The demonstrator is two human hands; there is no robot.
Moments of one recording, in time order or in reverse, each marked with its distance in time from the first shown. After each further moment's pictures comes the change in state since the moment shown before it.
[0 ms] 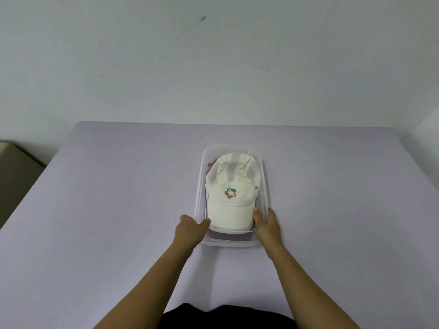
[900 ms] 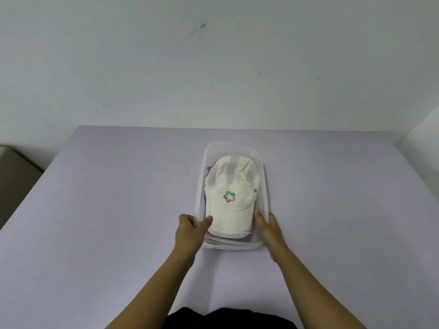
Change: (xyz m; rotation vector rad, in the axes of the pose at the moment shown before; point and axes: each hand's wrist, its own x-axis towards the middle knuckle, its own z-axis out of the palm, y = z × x) left_hand -0.024 0.004 -0.004 -0.347 -0.016 0.087; right_hand 0.001 -0.003 -0.011 0.085 -0.106 0.041
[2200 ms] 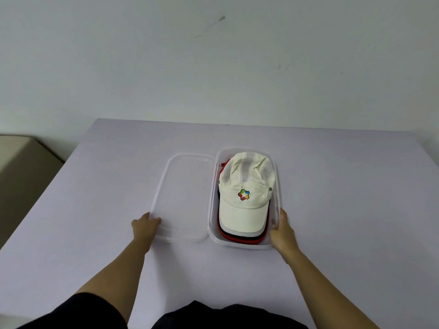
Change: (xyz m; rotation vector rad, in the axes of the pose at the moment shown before) left_hand 0.129 -0.084 -0.124 0.124 0.292 -0.132; right_hand 0.001 0.005 0.007 -0.389 0.022 -0.031
